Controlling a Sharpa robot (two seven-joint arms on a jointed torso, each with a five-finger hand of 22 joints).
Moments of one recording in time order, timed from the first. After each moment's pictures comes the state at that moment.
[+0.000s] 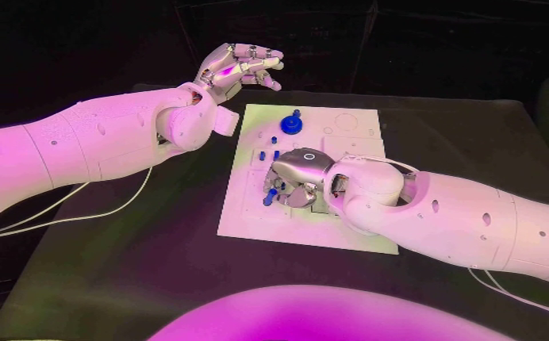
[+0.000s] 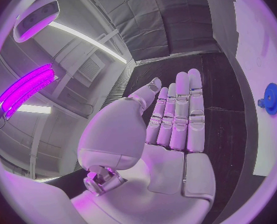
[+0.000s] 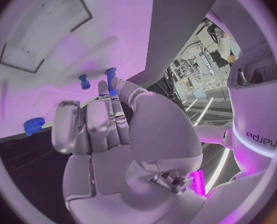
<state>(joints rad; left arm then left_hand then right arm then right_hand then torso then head) 1.25 -0.79 -0.09 1.34 -0.04 -0.05 0.59 1.25 0.02 0.31 -0.16 0.07 1.00 0.19 0.17 0.07 1.04 0.13 0.28 0.07 1.10 0.05 0.70 0.27 0.17 1.14 0.14 0.38 0.25 1.09 -0.54 -0.08 1.61 -1.70 -0.14 -0.11 1.35 -0.05 0.47 -0.06 0.12 1.08 0.15 0.10 0.08 1.20 0.07 0.16 0.07 1.47 -0.01 1.21 0.93 0.09 1.38 0.10 1.40 1.28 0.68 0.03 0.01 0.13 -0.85</state>
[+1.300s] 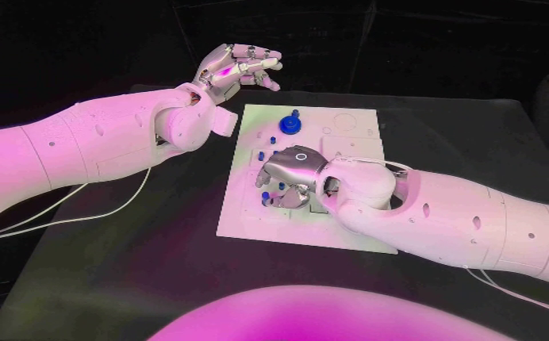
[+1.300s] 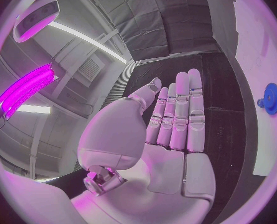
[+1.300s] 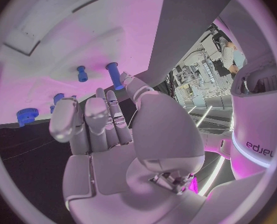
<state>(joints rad) 1.25 -0.79 -0.09 1.34 -0.04 -0.05 0.58 1.25 0.02 0.31 -0.16 0.07 1.00 0.19 0.17 0.07 1.04 0.13 0.28 0.07 1.10 0.05 0.70 0.27 0.17 1.14 0.14 0.38 0.25 1.09 -0.51 -0.08 1.61 -1.80 -0.16 -0.13 1.28 -0.13 0.31 -0.03 0.16 0.95 0.17 0.06 0.07 1.00 0.11 0.10 0.07 1.45 0.03 1.16 0.84 0.09 1.32 0.13 1.34 1.19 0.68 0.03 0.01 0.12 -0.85</state>
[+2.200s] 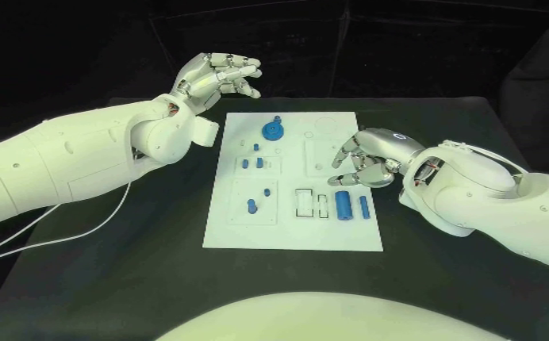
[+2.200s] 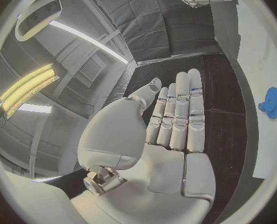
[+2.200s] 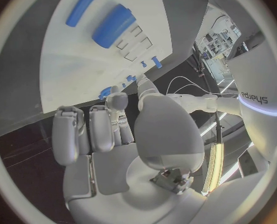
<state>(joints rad) 1.25 -0.81 -0.09 1.36 -0.04 -0.05 0.58 1.25 0.02 0.31 -0.16 0.07 1.00 0.19 0.17 0.07 1.04 0.13 0.28 0.07 1.10 0.05 0.70 0.27 0.17 1.14 0.14 0.38 0.25 1.16 -1.00 -0.08 1.84 -1.51 -0.29 -0.26 1.21 -0.10 -0.03 0.19 0.23 1.01 0.11 0.22 0.12 1.34 0.02 1.00 0.85 1.46 -0.04 1.36 1.15 0.05 1.46 0.07 1.48 1.31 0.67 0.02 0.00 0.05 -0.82</state>
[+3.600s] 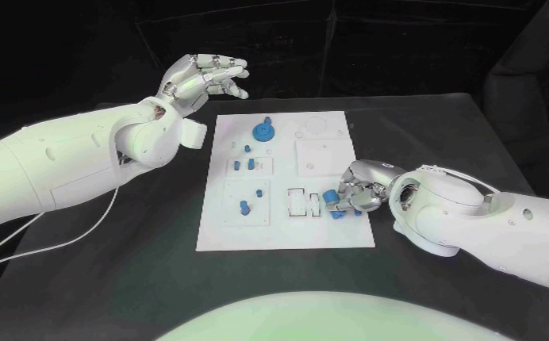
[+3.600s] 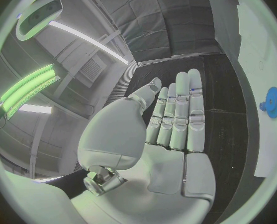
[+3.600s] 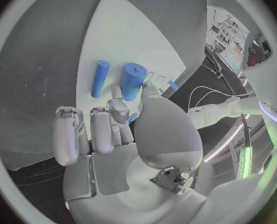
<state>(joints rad) 1.25 -0.82 -0.09 1.37 -0.04 -0.05 0.58 1.25 0.02 0.31 -0.17 0.07 1.00 0.19 0.17 0.07 1.04 0.13 0.28 0.07 1.10 0.05 0.70 0.27 0.17 1.14 0.14 0.38 0.25 1.05 -0.97 -0.08 1.83 -1.47 -0.20 -0.52 1.19 -0.06 -0.17 0.29 0.27 0.97 0.11 0.34 0.15 1.34 0.02 1.14 1.08 1.46 -0.04 1.40 1.22 0.04 1.46 0.07 1.50 1.31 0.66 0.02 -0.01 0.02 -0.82</state>
